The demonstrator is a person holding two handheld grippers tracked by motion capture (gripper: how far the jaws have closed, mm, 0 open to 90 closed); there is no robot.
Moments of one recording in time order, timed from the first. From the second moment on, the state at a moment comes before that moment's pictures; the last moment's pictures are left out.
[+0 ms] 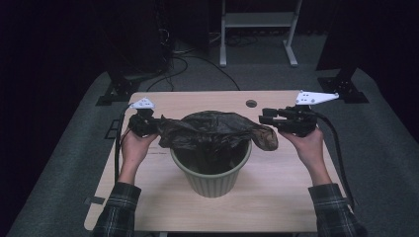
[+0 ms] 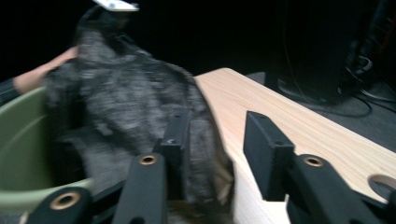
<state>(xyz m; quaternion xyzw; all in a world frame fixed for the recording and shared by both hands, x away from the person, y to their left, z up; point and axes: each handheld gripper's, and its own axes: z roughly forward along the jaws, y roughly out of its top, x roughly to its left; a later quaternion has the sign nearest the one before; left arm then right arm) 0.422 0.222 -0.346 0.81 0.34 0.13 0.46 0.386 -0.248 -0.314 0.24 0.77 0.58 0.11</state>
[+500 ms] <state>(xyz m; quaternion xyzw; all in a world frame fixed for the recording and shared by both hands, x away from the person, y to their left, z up) 0.420 0.222 -0.346 0.82 0.33 0.13 0.46 0.377 -0.230 -0.323 0.19 0.80 0.57 0.07</state>
